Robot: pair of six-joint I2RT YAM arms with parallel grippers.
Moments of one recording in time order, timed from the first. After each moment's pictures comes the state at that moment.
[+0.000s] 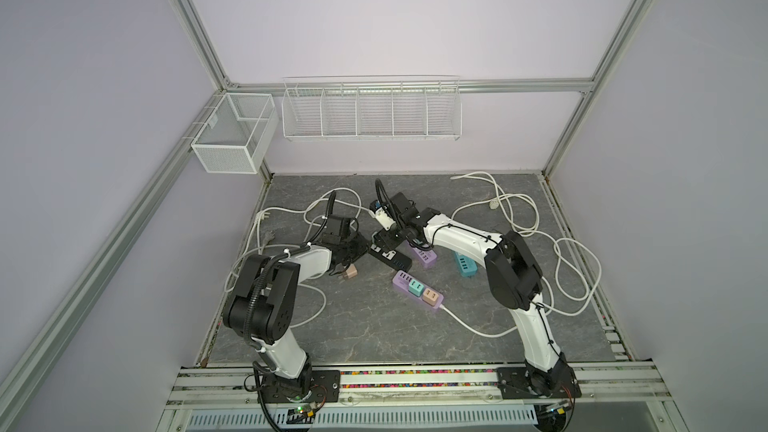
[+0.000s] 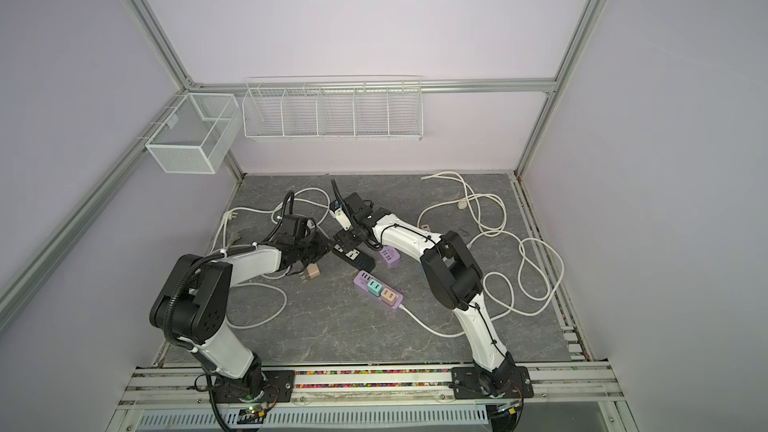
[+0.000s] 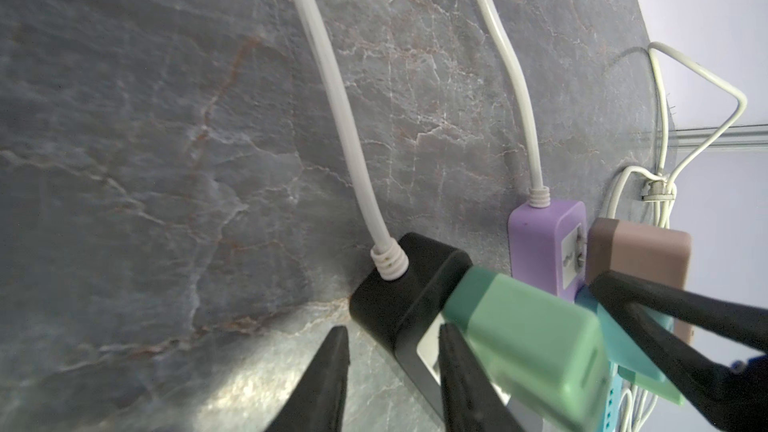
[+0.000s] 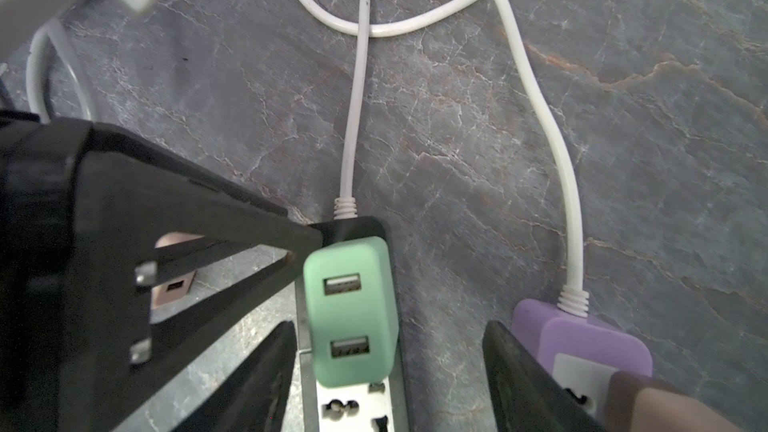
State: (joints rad) left arm -0.33 1.70 0.84 0.00 0.27 -0.82; right arm 0.78 2.20 1.79 -0.52 -0.08 -0.02
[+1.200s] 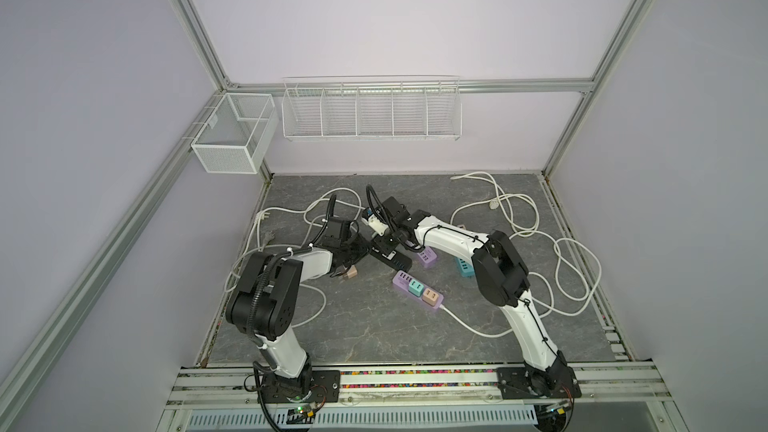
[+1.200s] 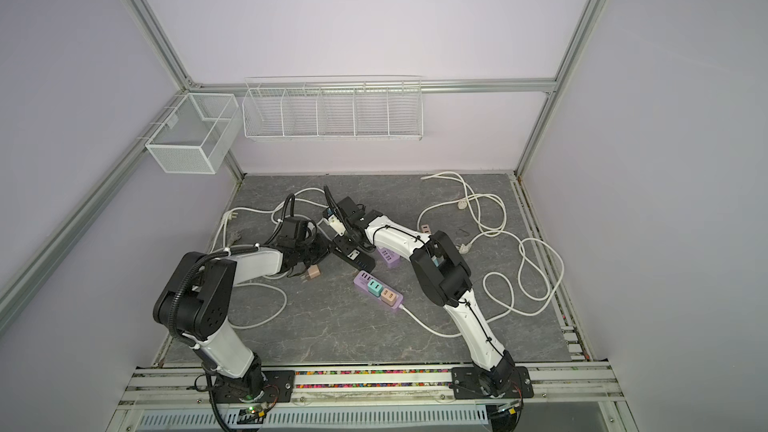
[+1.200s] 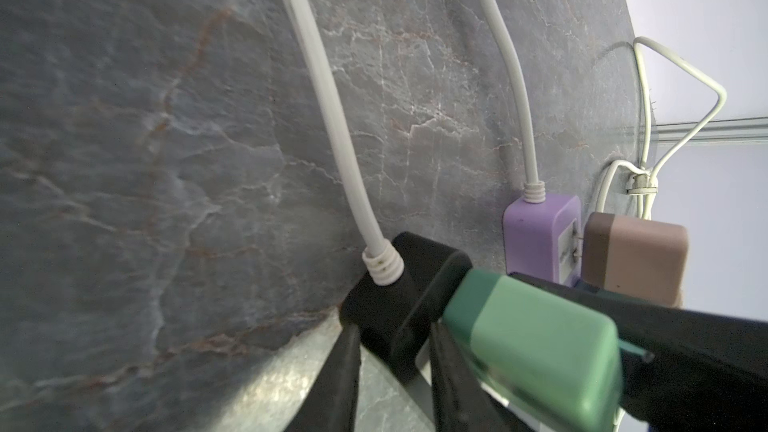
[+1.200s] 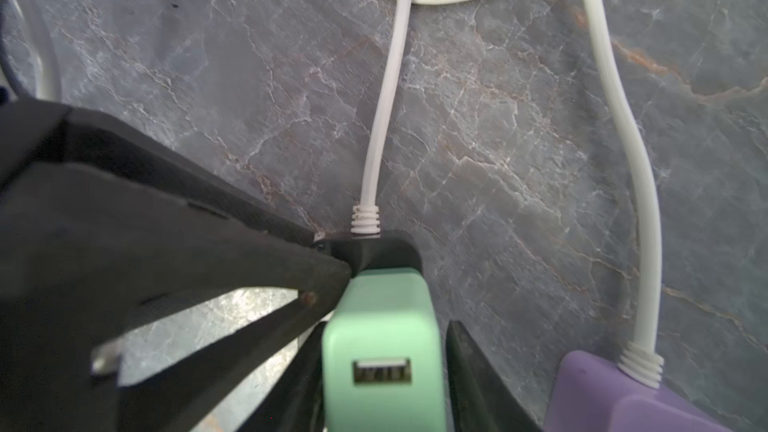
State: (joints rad) left arm -0.33 1.72 0.81 0.08 0.31 -0.83; right arm 0.81 2.30 1.87 -0.57 -0.10 -0.10
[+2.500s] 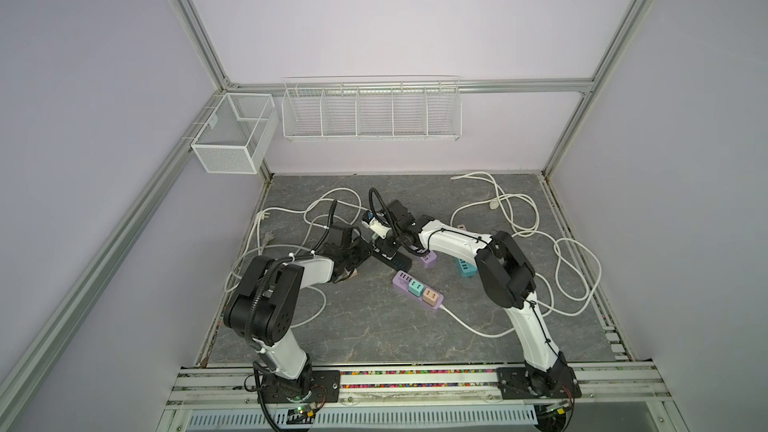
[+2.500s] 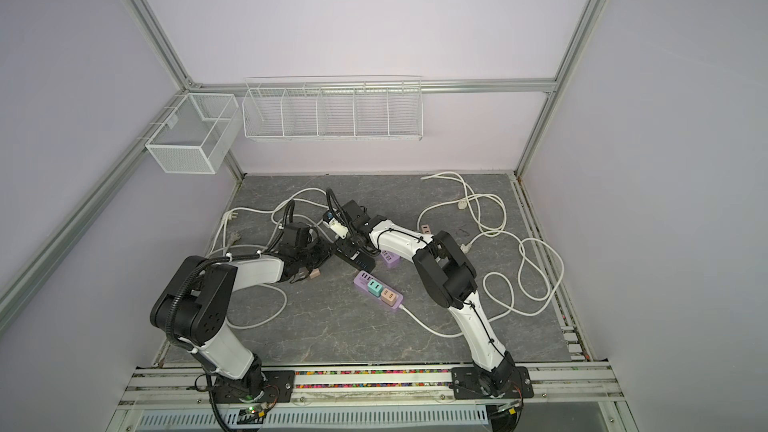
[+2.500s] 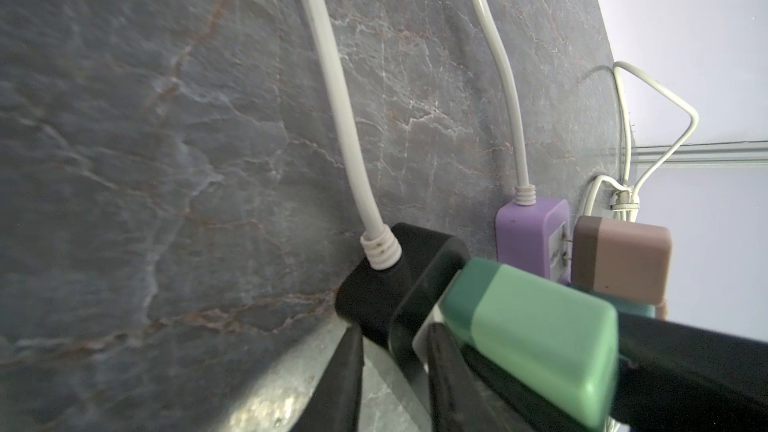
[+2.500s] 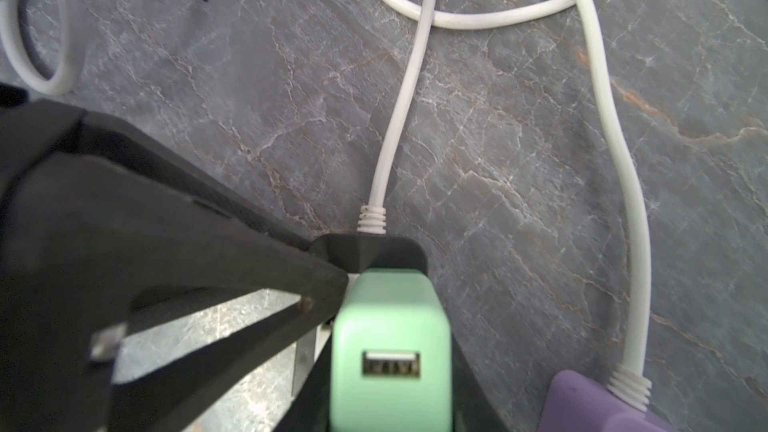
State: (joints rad) left arm -0.36 1.69 0.73 0.20 0.24 -0.92; right arm 0.80 2.25 1.74 -0.41 -0.12 -0.20
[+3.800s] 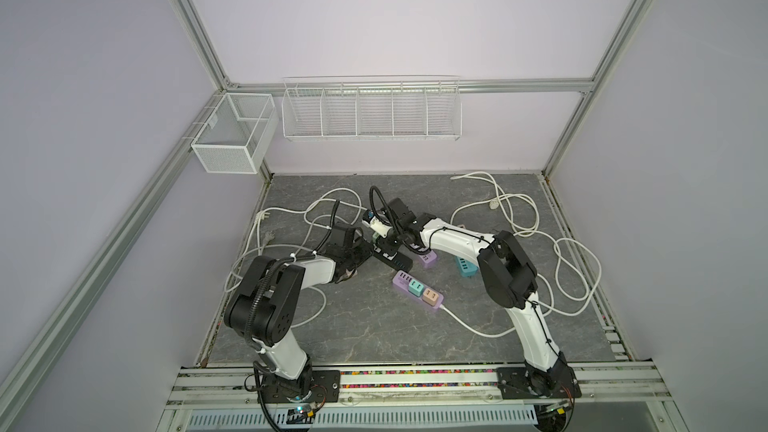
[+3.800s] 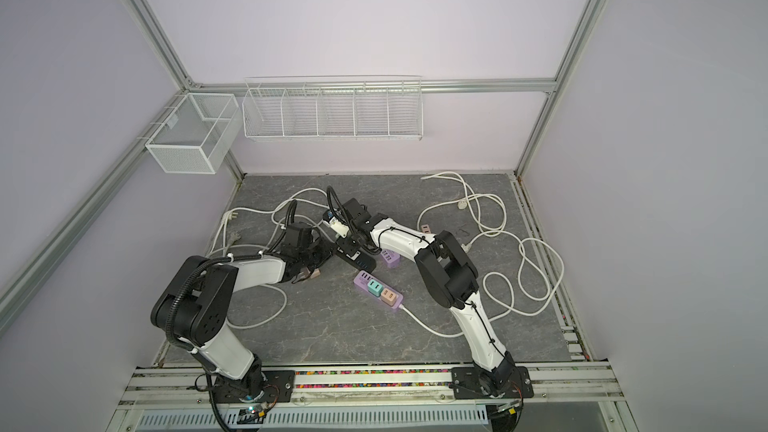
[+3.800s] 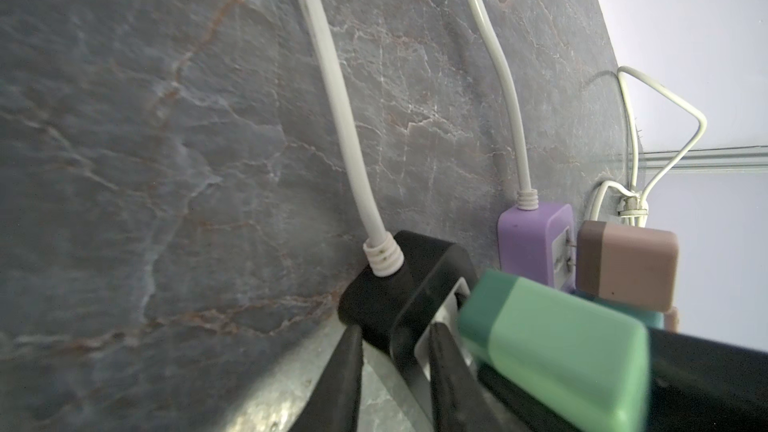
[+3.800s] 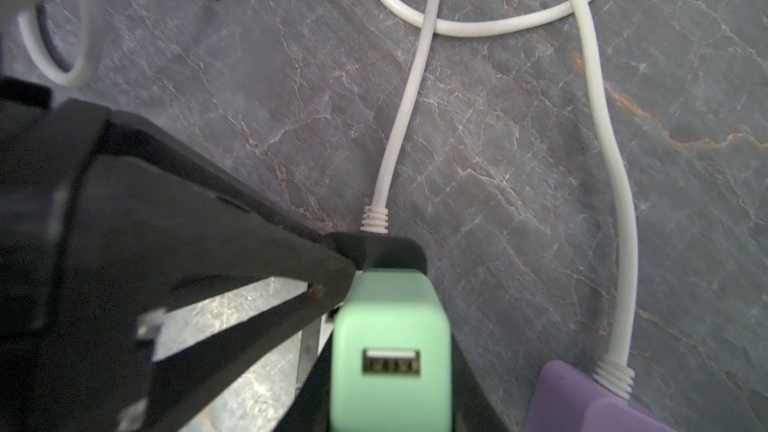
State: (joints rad) left arm -0.38 1.69 0.73 0.19 0.20 -0.92; right arm 0.79 2.23 1.77 -0.47 -0.14 -0.22
